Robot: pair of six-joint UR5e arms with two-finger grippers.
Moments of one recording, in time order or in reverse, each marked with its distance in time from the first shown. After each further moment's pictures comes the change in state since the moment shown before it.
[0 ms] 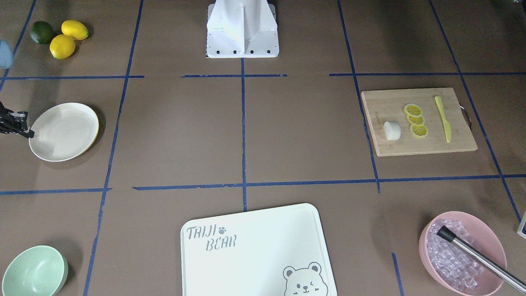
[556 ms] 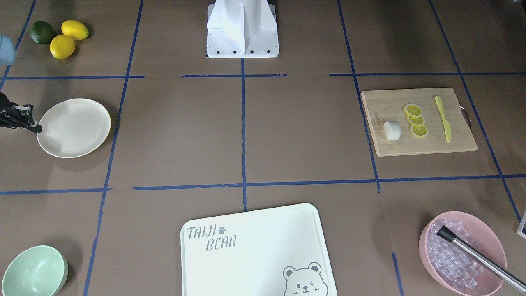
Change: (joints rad) left arm 0.001 0.000 0.001 0.001 0.000 0.000; right arm -0.011 0.006 0.100 -0.016 0.053 0.100
